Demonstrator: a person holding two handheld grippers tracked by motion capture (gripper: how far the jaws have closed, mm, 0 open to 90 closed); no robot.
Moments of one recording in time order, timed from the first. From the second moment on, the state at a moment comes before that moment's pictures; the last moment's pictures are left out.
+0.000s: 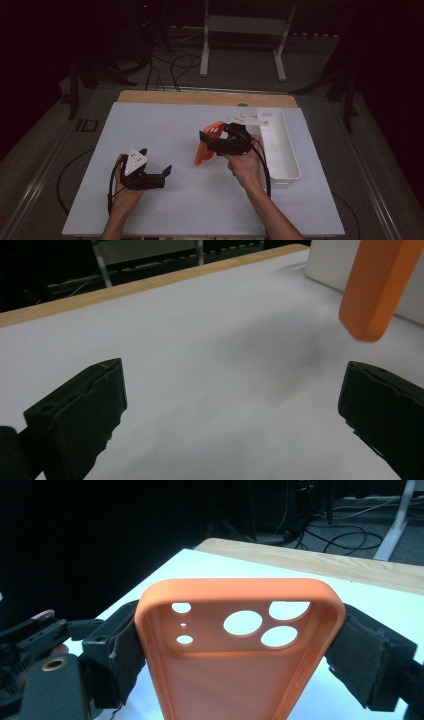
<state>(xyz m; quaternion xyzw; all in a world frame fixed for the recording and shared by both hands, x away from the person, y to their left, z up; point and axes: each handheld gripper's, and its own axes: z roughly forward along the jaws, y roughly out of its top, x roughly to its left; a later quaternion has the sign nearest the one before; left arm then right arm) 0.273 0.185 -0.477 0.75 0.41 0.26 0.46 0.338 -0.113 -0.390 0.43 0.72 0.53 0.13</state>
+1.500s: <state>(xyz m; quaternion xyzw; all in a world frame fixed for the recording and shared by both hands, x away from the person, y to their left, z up) 0.249 0.214 -0.493 0.75 0.40 0.26 0.47 0.363 -0.118 -0.375 0.45 0.71 0.52 0.18</state>
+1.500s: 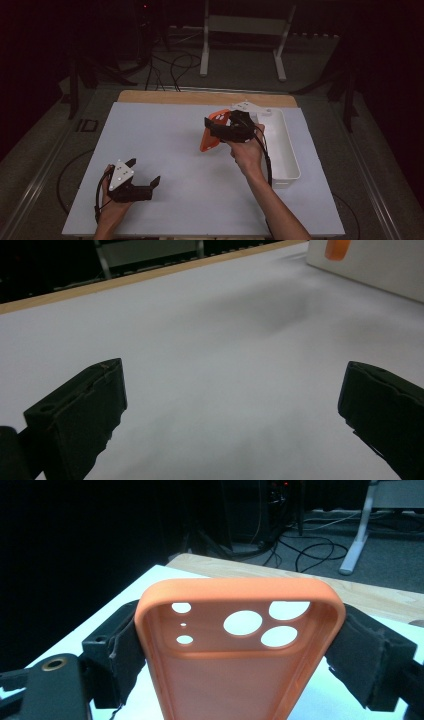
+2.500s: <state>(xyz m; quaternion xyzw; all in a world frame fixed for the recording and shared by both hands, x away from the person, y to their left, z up) 0.249 0.214 -0.495 0.75 0.40 0.26 0.46 0.388 -0.116 -0.369 0.46 0.70 0.50 0.21</state>
